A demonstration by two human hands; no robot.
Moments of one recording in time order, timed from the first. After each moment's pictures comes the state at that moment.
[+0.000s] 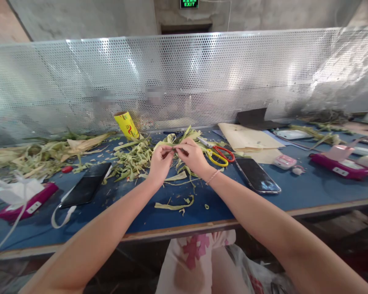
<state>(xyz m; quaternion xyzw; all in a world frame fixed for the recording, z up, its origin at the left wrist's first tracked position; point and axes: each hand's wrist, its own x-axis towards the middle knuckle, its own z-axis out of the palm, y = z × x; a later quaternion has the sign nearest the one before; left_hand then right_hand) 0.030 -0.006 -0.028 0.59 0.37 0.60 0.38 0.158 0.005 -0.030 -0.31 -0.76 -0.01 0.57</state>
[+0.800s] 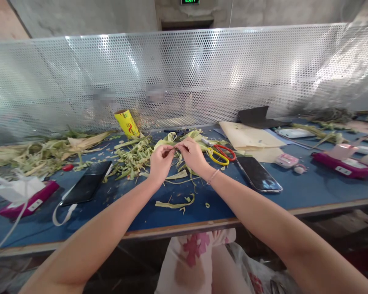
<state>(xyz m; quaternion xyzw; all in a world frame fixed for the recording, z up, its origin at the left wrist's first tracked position) 0.029 -0.012 -0.024 0.62 0.44 0.58 0.28 0.152 0.009 -0.032 -0.34 -0.72 0.11 0.60</state>
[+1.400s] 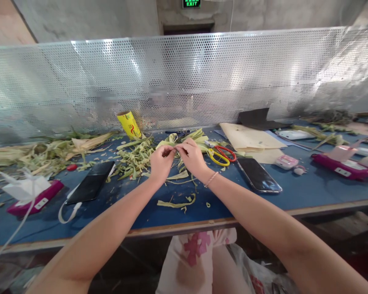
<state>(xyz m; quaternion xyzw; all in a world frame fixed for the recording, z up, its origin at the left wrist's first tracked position) 0.028 -0.015 -0.018 0.62 0.45 0.60 0.22 0.147 0.000 -0.032 -0.34 -0.73 0.03 0.59</state>
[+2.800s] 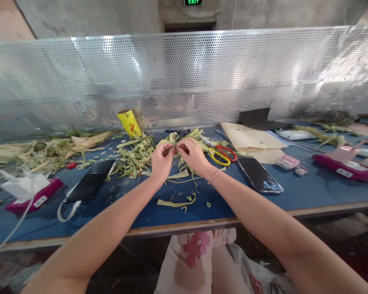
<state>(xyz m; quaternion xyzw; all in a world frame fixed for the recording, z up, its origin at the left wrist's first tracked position) 0.029 -0.008 -0.027 0.60 0.39 0.63 0.30 0.154 0.004 -0.030 -0.34 -0.76 0.05 0.55</state>
